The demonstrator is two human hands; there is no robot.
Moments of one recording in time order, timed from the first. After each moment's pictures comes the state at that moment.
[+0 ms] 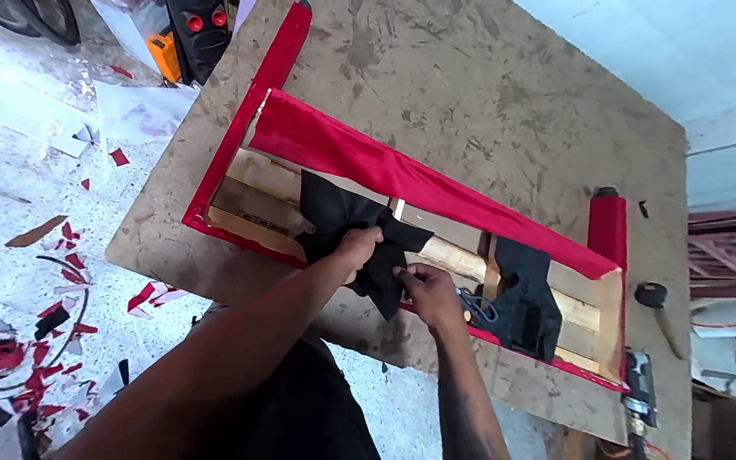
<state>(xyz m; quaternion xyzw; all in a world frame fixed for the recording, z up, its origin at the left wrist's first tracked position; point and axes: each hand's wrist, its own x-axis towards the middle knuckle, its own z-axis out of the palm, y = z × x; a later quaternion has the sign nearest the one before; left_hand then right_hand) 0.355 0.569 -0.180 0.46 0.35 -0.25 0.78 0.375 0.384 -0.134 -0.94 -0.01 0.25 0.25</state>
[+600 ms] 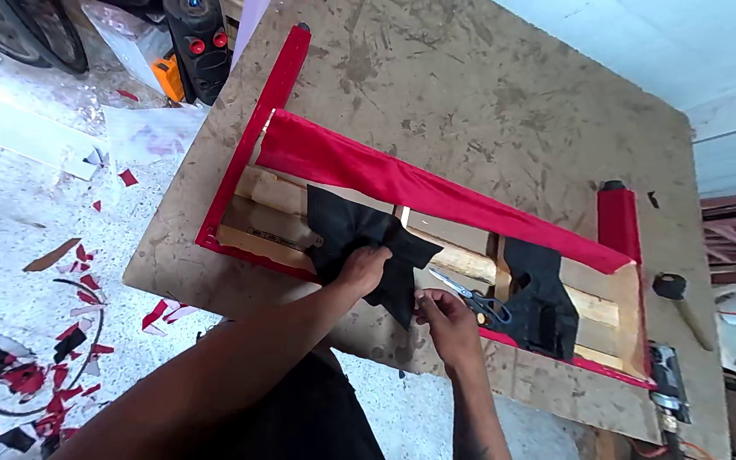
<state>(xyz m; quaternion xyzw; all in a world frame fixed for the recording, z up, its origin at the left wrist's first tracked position) 0.332 0.572 -0.166 0.62 0.25 -0.24 0.70 0.334 0.370 -0.122 -0.89 0.05 0.19 0.40</state>
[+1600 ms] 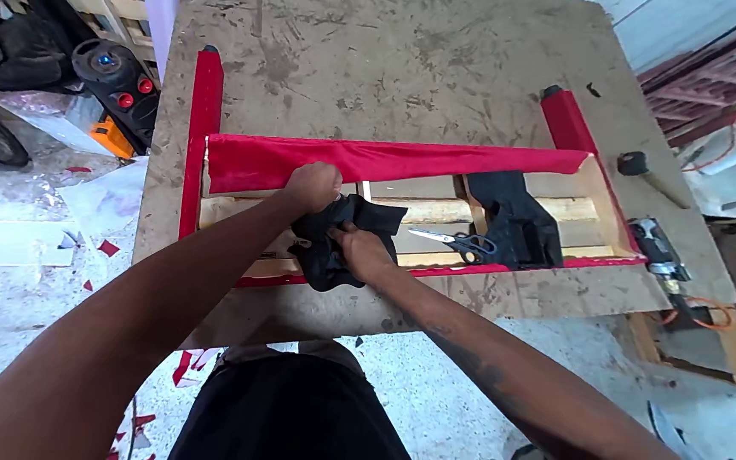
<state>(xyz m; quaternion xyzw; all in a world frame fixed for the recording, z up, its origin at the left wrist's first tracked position) 0.465 0.660 -0.139 0.95 -0.12 -0.20 0.21 0.375 0.479 -0.173 -0.94 -0.25 0.25 0.02</state>
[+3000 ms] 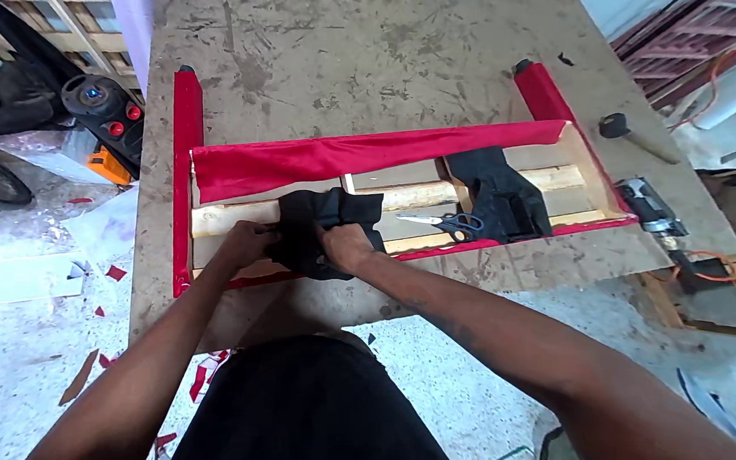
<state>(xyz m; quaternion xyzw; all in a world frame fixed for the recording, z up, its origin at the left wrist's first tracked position) 0.331 0.732 -0.176 0.83 0.13 -0.26 0.48 0.364 0.486 -0.163 -0.93 -0.28 0.24 -0.06</state>
